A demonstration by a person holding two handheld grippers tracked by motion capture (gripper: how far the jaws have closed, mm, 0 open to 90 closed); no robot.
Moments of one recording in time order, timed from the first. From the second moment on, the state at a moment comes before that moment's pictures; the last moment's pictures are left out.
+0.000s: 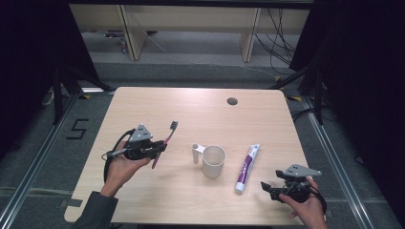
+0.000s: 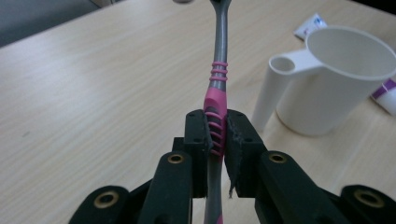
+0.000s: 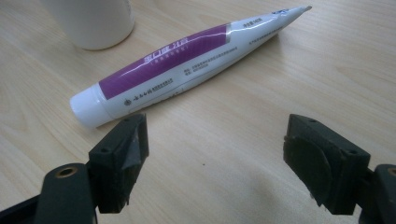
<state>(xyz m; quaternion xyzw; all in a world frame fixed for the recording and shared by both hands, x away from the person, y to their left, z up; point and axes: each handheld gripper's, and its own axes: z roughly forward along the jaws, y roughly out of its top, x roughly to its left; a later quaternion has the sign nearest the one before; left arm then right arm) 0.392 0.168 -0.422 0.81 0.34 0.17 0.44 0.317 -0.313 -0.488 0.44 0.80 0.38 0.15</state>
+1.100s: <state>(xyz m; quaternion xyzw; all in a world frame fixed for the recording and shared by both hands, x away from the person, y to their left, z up) 0.399 0.136 -0.401 0.70 0.35 0.23 0.58 0.319 -0.317 -0.488 0.43 0.80 0.38 0.16</state>
